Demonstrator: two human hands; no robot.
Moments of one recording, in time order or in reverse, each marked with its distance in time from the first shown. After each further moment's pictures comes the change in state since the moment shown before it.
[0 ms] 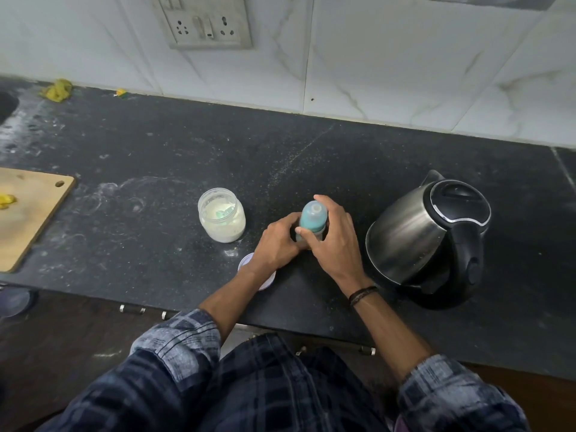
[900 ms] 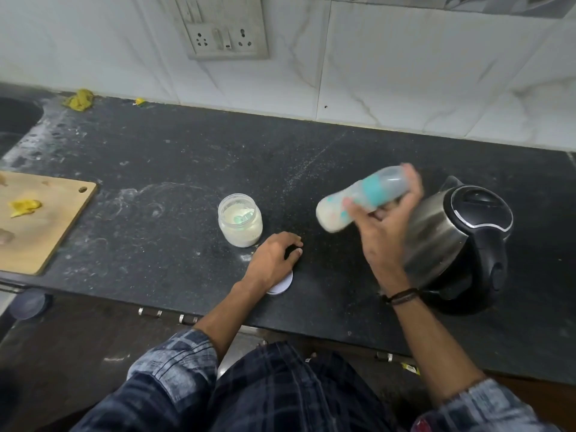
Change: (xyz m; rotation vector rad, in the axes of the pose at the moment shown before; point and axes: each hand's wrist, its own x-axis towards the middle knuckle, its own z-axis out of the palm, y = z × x) left_hand -0.020 -0.056 -0.016 0.201 0.005 0.088; right_hand 0.017 -0.049 -0.047 0.635 0.280 0.039
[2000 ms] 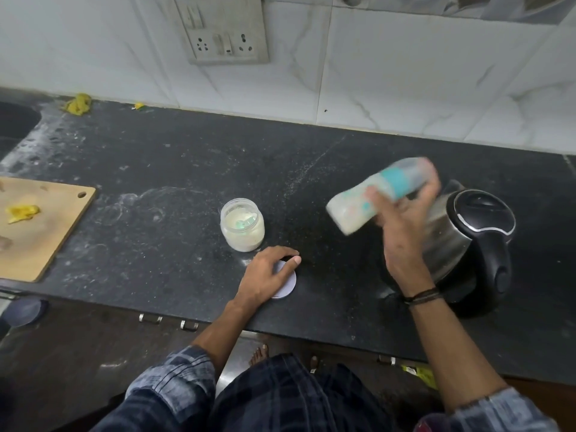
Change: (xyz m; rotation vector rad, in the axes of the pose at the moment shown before) left_hand -0.029 -0.012 -0.004 -0.220 0.095 0.010; right_hand 0.018 -0.026 -0.005 0.193 0.071 0.148
